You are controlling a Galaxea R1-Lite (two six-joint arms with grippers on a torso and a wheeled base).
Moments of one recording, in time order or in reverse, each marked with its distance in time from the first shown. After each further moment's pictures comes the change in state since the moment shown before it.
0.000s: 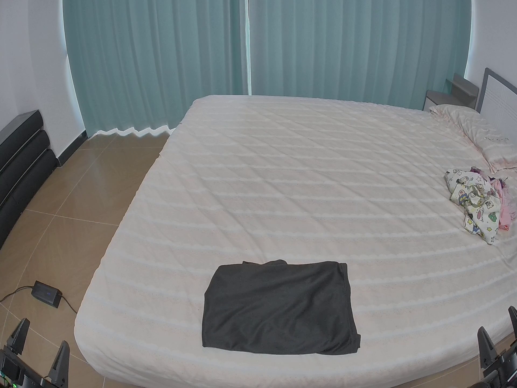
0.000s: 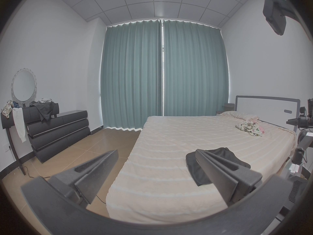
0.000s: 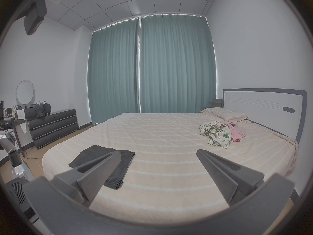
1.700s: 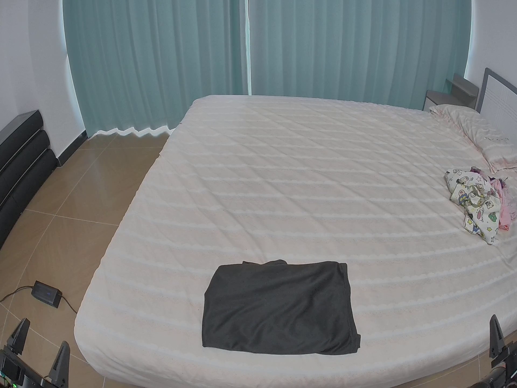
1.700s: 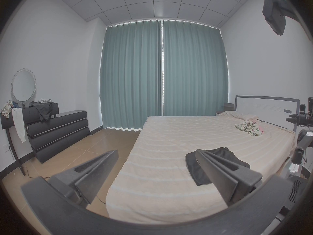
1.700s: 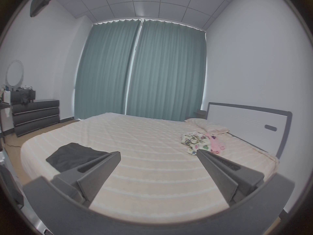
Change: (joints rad) left arm 0.000 0.000 0.000 0.000 -0.006 0.001; right arm -0.004 -0.002 -0.010 -0.048 -0.138 -0.131
